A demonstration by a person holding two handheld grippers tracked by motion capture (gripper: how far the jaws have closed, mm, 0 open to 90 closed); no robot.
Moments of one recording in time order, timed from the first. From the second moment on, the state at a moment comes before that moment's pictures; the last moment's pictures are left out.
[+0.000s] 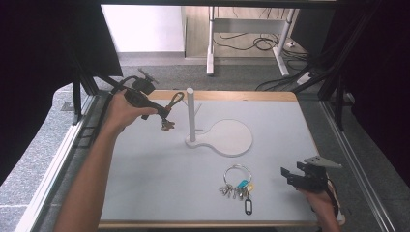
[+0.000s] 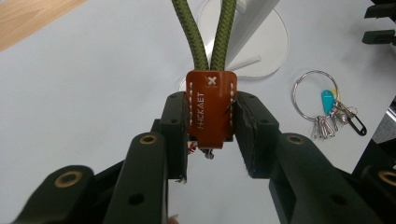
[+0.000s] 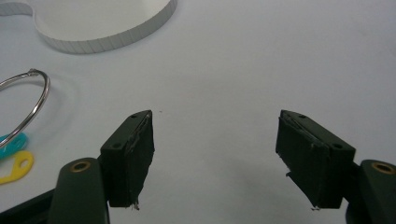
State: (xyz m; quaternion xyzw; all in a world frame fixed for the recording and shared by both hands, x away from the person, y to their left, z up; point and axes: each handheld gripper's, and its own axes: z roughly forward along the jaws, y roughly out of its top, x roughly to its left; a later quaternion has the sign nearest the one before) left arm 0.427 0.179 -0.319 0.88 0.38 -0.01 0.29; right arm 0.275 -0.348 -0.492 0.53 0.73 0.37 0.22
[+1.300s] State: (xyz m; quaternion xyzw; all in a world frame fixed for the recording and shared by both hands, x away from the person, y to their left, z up) left arm 0.370 0.166 -0.400 0.89 0.37 0.03 0.26; right arm 0.274 -0.342 -0.491 0.51 0.74 0.37 0.23
